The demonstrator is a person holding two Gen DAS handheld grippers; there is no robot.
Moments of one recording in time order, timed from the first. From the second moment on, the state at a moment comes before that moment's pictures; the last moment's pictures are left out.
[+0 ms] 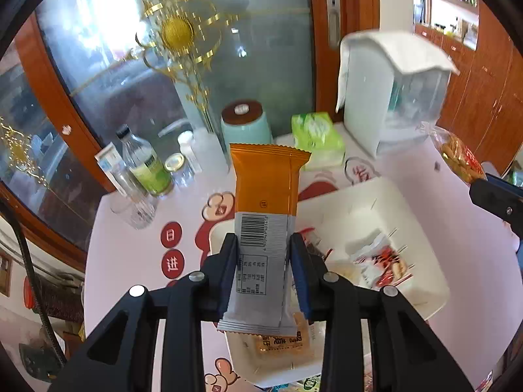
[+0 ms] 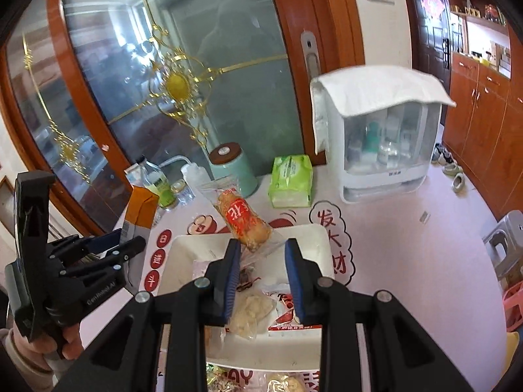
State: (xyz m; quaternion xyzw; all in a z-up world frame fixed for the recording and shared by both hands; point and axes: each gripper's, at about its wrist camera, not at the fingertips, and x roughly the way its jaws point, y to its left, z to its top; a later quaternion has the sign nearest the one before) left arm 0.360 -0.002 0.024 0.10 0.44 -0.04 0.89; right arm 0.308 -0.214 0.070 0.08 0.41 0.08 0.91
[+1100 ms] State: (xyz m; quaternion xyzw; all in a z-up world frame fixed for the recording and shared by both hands) left arm 0.307 -0.008 -0.028 0.09 0.52 -0.02 0.85; right arm 0.261 -0.209 0.011 0.08 0.49 0.11 0.86
